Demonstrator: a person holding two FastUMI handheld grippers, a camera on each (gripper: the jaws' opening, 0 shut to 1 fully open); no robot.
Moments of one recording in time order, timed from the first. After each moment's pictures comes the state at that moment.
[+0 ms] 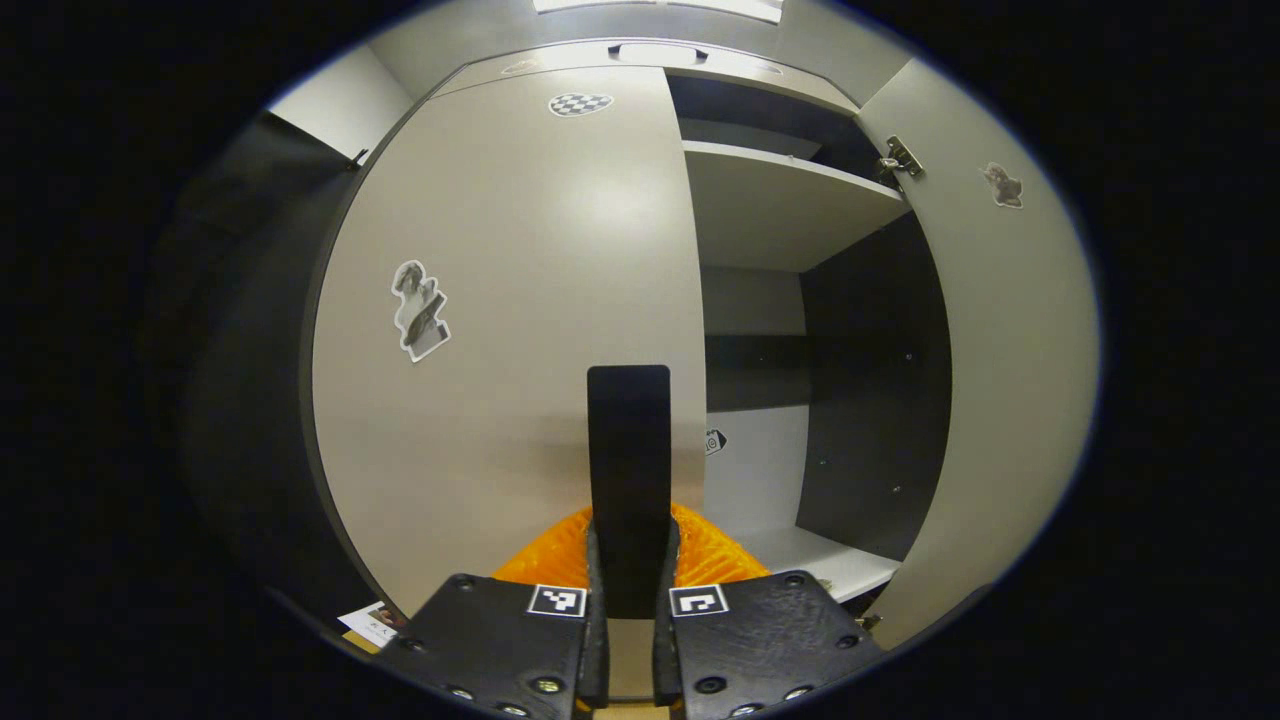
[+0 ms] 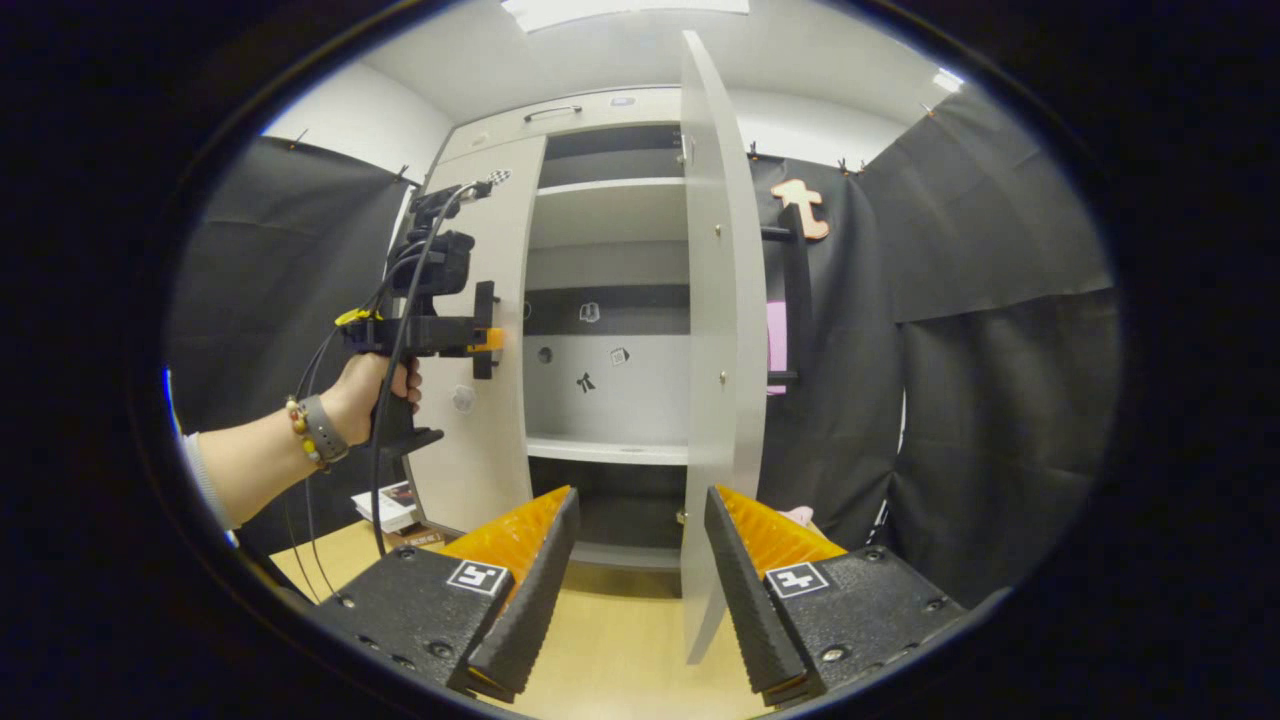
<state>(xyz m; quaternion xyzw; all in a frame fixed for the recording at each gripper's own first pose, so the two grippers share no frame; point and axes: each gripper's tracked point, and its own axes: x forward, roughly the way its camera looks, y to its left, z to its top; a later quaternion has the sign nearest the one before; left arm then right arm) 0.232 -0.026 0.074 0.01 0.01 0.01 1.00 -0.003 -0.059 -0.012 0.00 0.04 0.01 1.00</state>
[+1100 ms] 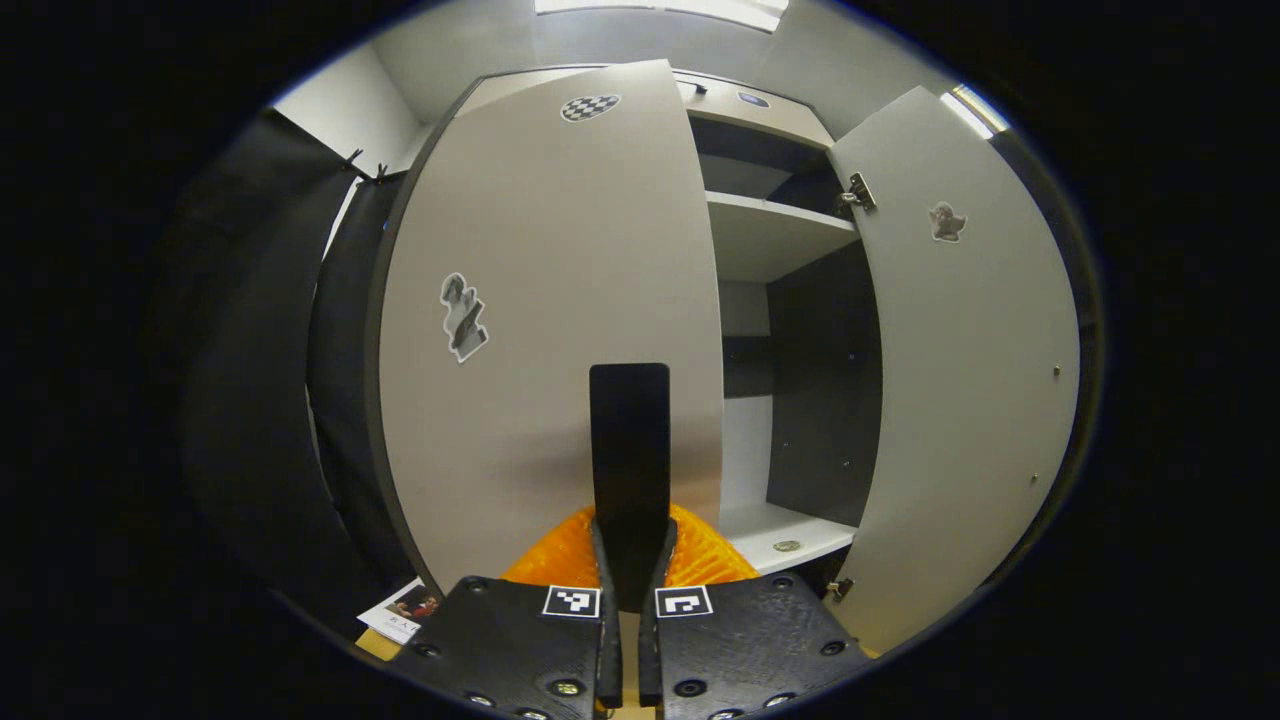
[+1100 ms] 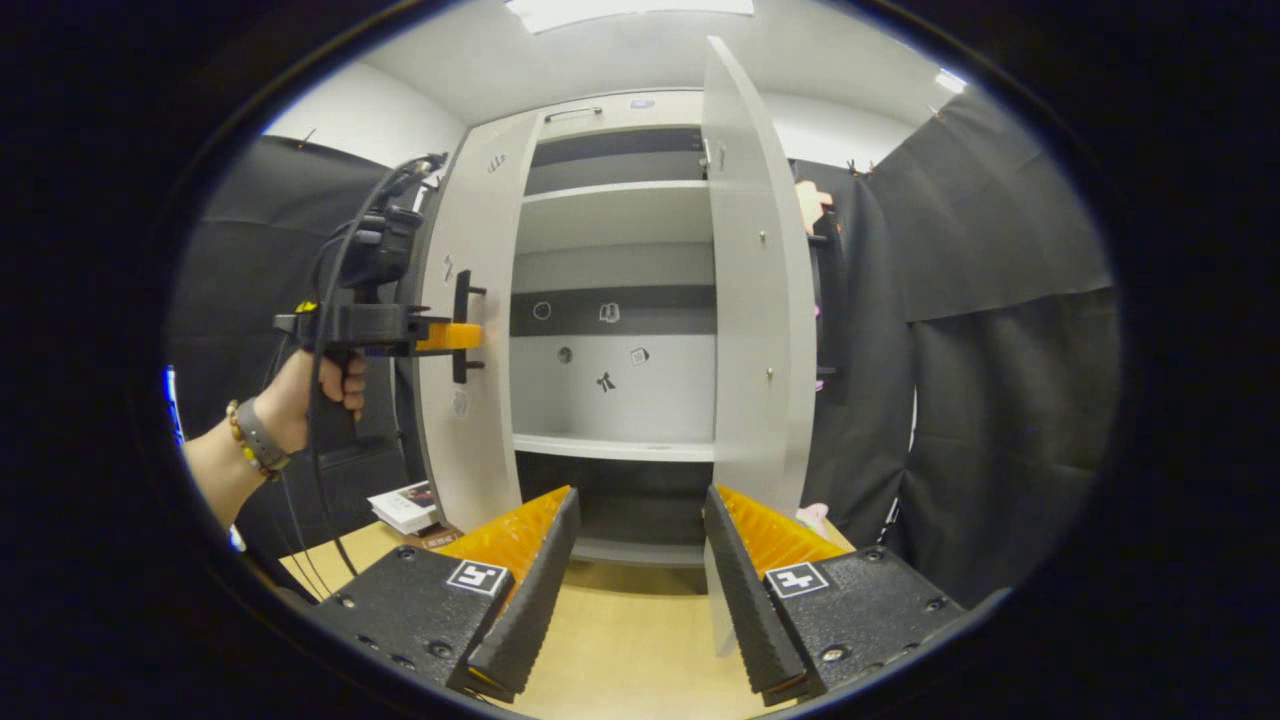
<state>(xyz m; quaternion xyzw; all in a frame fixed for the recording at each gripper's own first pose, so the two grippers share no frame) 0.164 -0.016 0.080 0.00 0.00 -0.04 1.00 -0.013 -0.022 -0.015 0.01 0.04 0.03 1.00</state>
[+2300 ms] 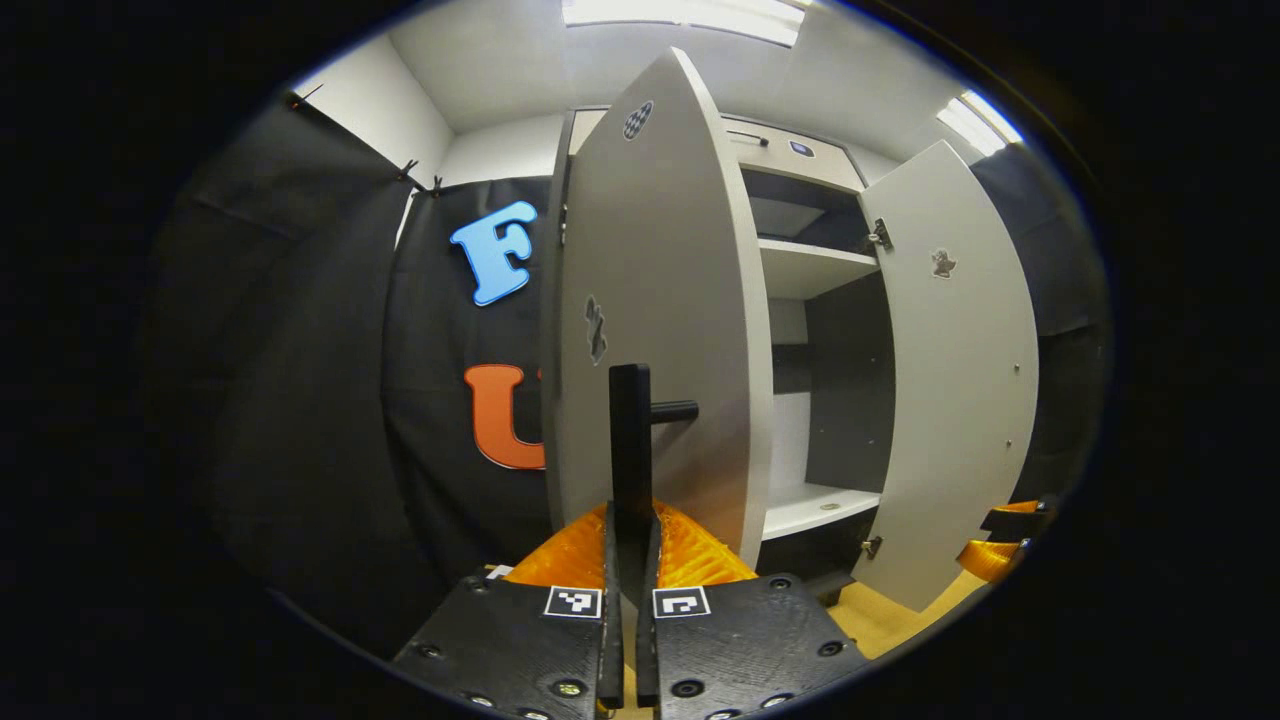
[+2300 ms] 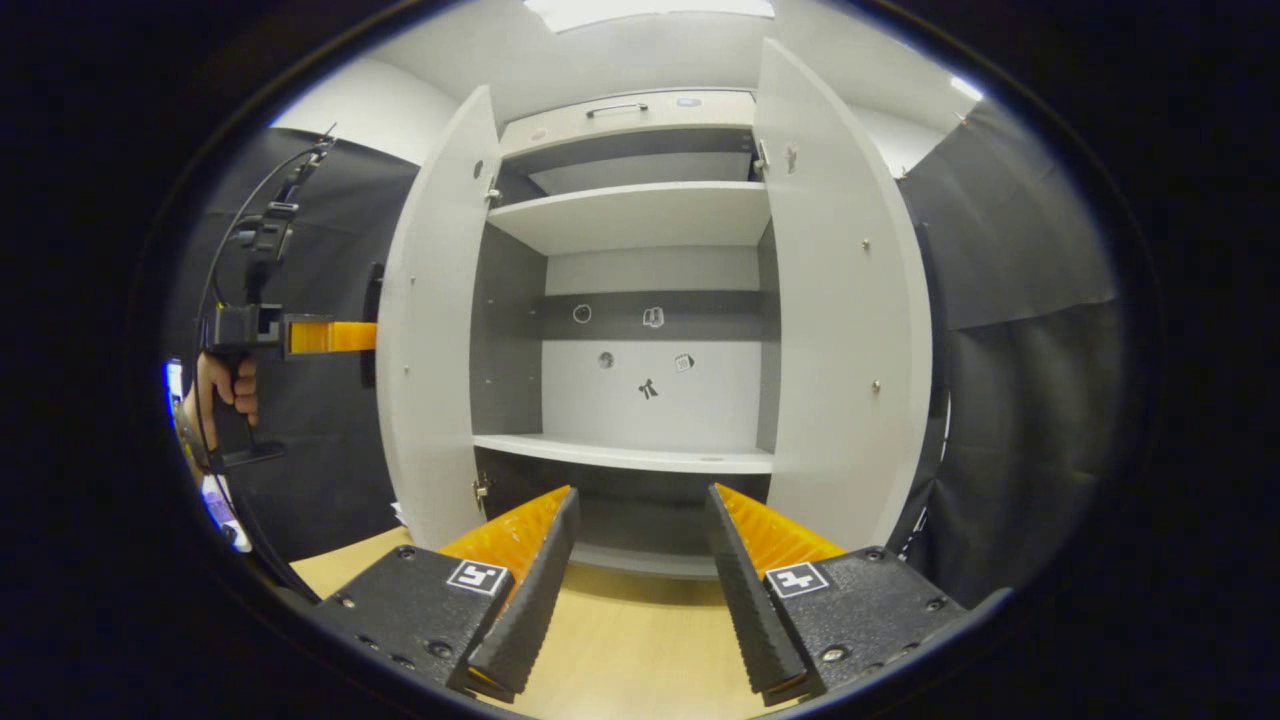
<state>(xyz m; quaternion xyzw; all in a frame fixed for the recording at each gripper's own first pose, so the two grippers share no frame) 0.079 0.086 0.081 0.02 0.00 0.02 1.00 0.010 0.034 -0.009 0.00 0.04 0.06 1.00</state>
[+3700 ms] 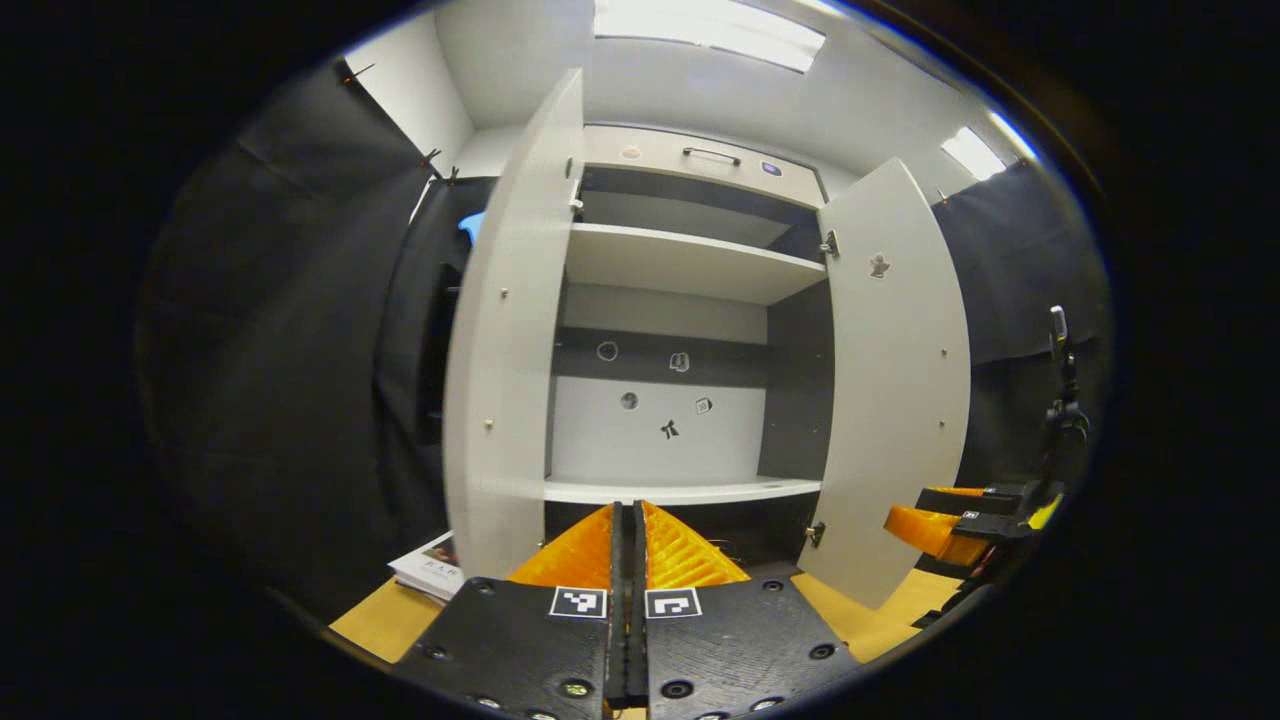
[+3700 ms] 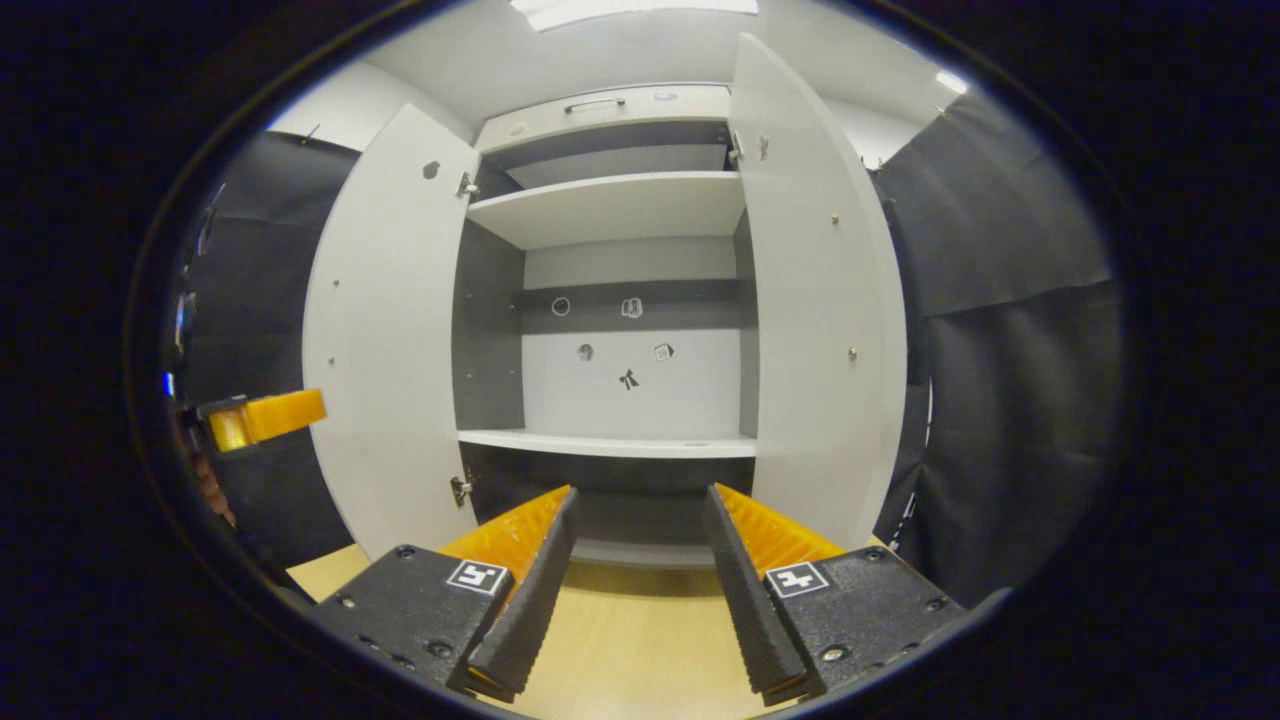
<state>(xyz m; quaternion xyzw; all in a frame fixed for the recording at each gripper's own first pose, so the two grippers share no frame) 0.041 -0.004 0.020 -0.04 -0.04 -0.03 1.00 0.003 0.023 -0.025 0.02 0.04 0.03 1.00</state>
